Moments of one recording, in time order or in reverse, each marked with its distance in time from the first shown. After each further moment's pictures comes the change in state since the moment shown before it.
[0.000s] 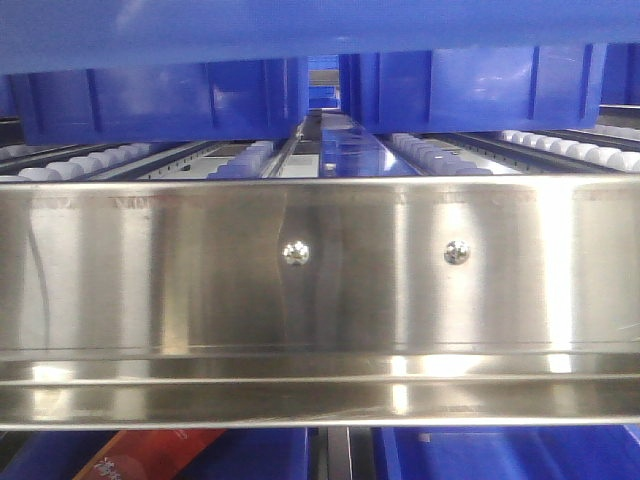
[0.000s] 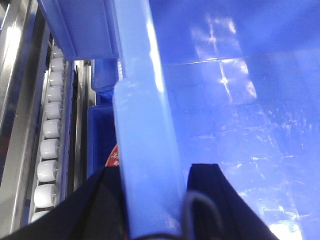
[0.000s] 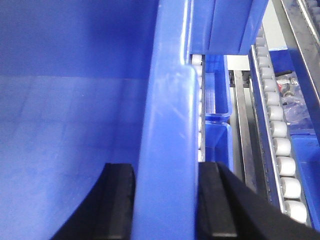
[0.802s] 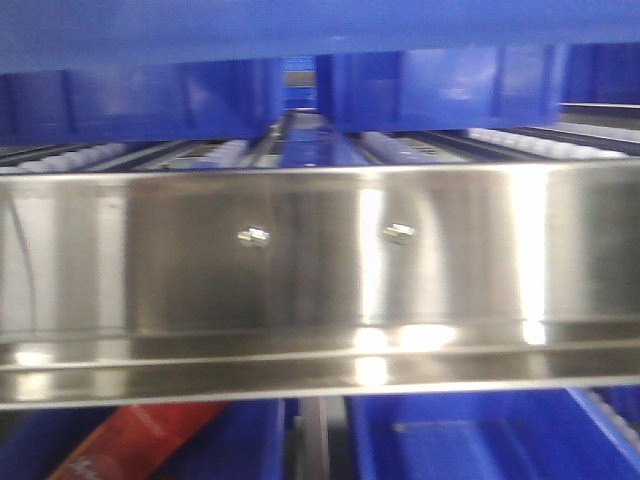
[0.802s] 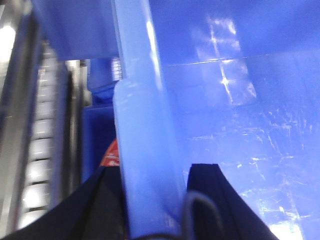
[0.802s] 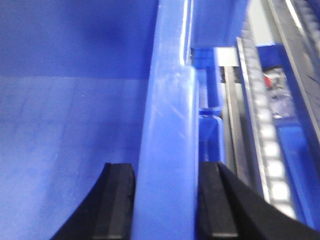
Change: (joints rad) left arm 0.000 0.000 0.000 0.000 0.000 0.000; right arm 0.000 0.000 0.000 0.000 0.000 0.000
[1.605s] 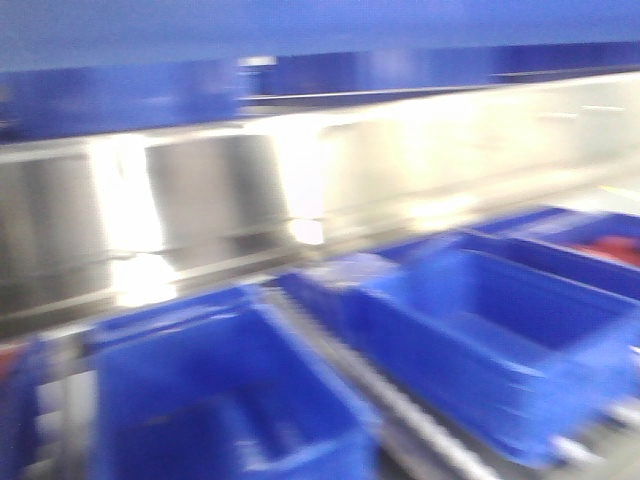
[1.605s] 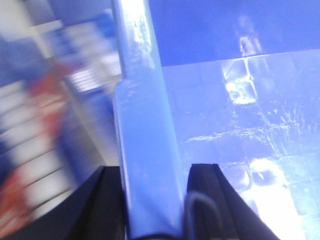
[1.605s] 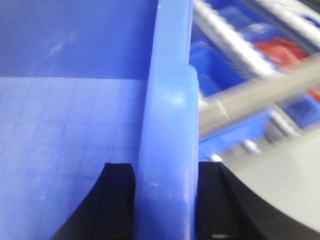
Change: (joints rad) left arm 0.000 -0.006 0.000 0.000 0.002 0.000; right arm 0.000 0.000 0.000 0.002 0.000 0.002
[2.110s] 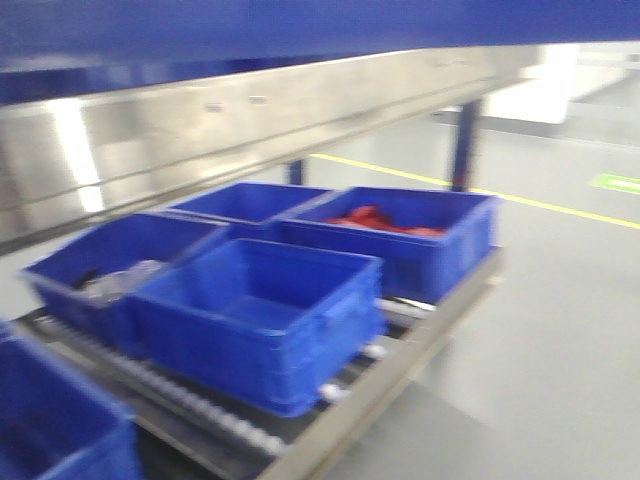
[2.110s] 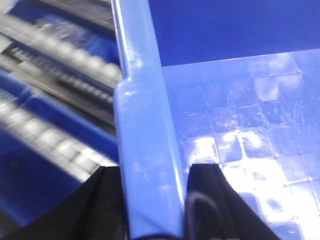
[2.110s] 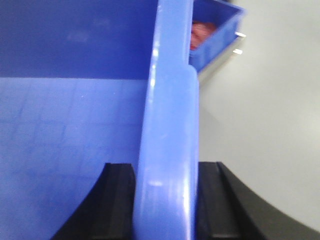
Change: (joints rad) left arm 0.000 0.000 0.000 -0.002 0.000 0.000; right arm 0.000 0.000 0.000 -0.002 0.000 0.000
